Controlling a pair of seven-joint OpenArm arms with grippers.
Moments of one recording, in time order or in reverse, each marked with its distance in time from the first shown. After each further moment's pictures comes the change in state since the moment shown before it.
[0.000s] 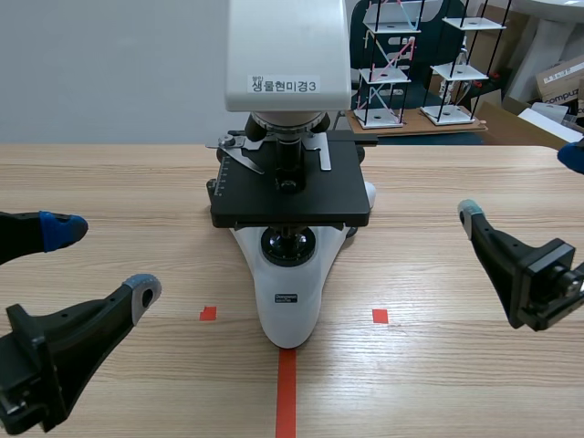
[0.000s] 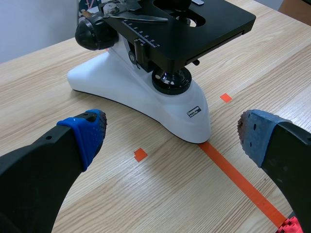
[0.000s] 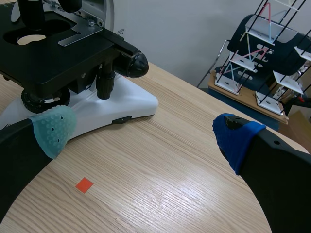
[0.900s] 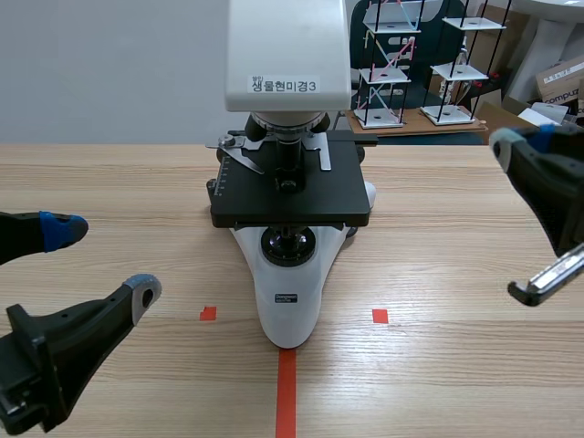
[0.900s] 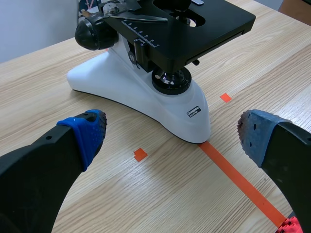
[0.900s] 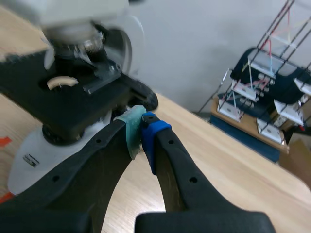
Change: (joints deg) left arm 0.0 0.0 0.0 0.0 0.0 0.0 0.0; right arm -0.6 0.0 0.4 10.1 0.0 0.0 -2.7
